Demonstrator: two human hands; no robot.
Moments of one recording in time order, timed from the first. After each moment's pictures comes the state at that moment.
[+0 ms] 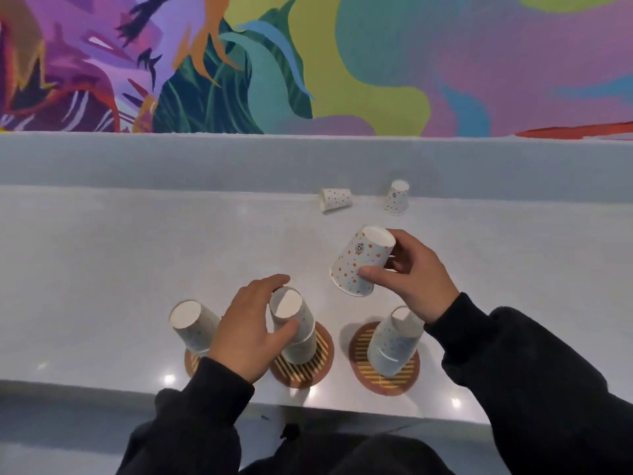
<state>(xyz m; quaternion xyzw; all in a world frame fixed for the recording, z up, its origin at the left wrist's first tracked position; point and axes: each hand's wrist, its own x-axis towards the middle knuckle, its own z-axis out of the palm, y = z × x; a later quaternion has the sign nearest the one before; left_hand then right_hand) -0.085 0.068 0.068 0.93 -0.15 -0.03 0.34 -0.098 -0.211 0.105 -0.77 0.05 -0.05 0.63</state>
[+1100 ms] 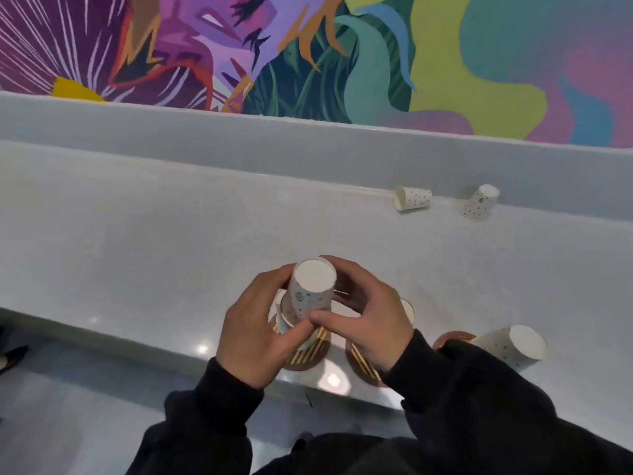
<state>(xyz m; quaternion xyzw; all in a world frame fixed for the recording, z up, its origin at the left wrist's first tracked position) -0.087 0.201 0.089 0.89 -0.17 0.14 0.41 -0.088 0.006 0.090 -0.75 -0.06 0.02 0.66</state>
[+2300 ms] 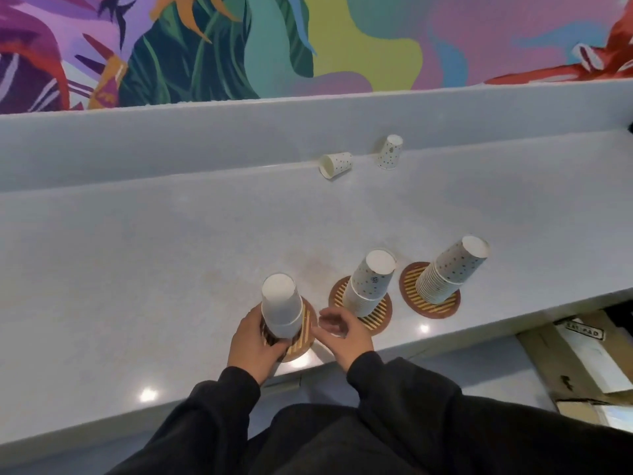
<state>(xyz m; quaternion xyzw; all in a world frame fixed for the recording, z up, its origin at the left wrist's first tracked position) -0.039 0.246 -0.063 0.87 -0.09 -0.21 0.43 -0.126 0.074 -0.061 -0.72 0.33 -0.01 0.61</state>
